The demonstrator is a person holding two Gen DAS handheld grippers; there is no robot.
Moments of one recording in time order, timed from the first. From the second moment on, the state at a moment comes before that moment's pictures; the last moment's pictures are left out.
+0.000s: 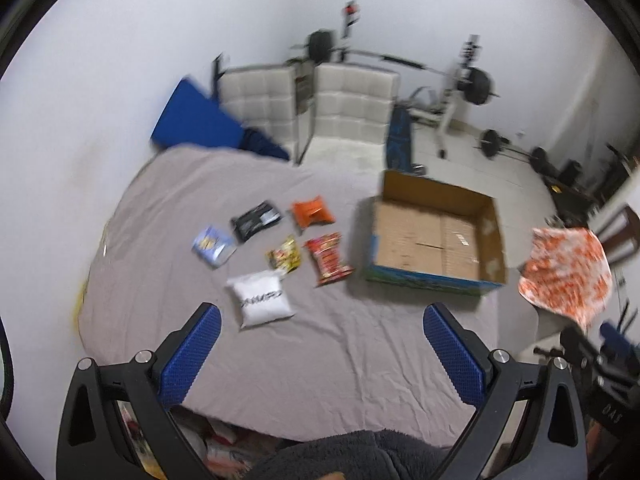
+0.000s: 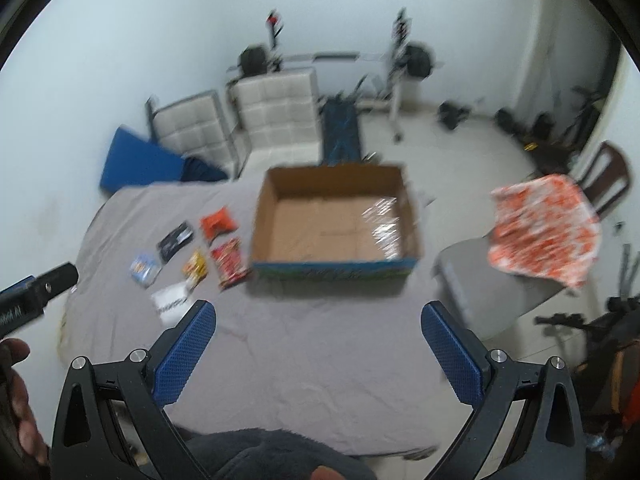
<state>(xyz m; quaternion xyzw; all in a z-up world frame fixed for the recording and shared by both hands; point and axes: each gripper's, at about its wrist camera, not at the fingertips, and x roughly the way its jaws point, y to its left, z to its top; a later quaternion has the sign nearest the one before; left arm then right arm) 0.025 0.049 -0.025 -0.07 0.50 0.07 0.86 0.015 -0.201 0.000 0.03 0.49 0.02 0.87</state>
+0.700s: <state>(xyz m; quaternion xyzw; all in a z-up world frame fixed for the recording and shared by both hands) 0.158 0.178 -0.323 -0.20 0.71 0.09 0.67 0.193 -0.027 -0.247 -0.04 0.65 0.12 0.75</state>
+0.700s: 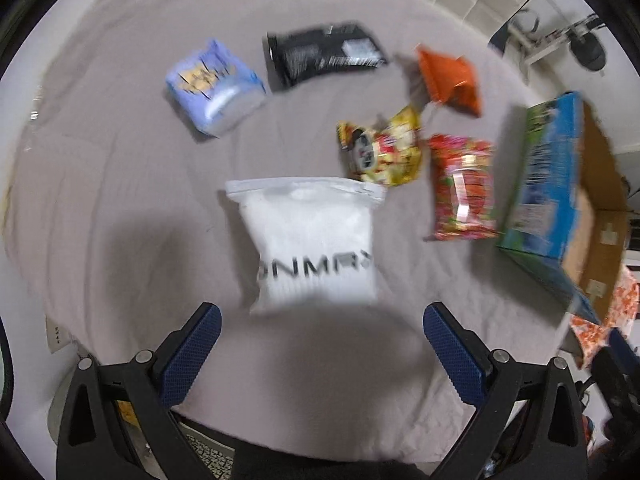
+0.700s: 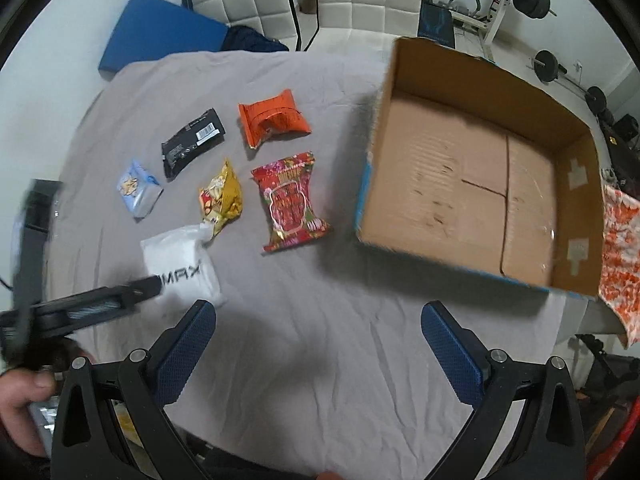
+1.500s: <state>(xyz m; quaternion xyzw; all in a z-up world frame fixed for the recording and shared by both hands) 0.200 0.254 -0.389 -0.18 0.71 0.12 0.67 0.313 0.094 -0.347 -0.16 0.72 0.13 0.66</state>
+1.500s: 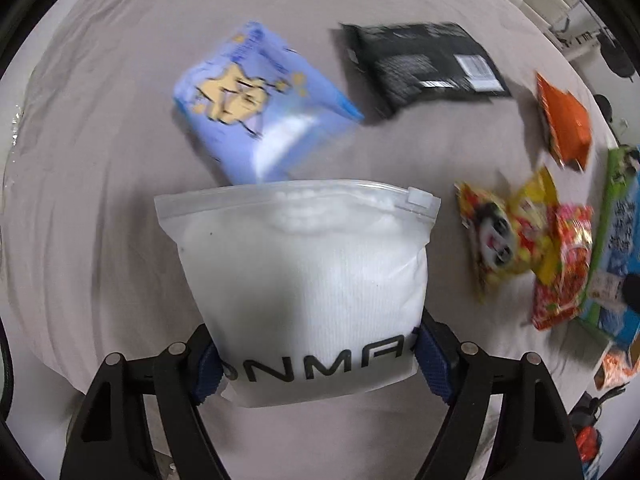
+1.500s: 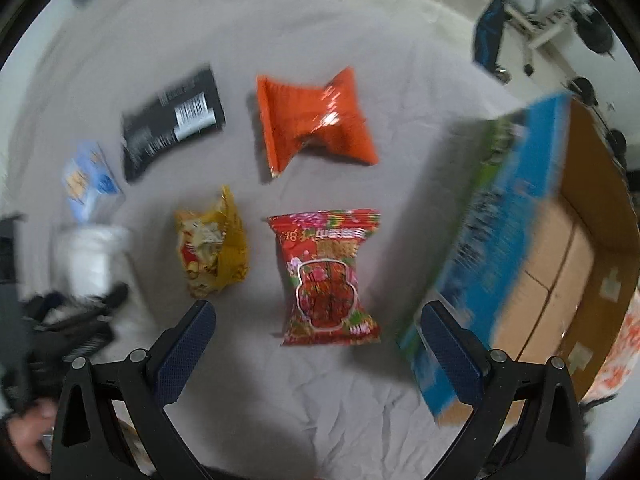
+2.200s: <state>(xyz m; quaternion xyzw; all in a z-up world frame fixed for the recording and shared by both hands) 0.180 0.262 -0.417 -0.20 0.71 0.10 0.66 0.296 0.102 -0.431 -0.18 0.82 0.11 0.53</state>
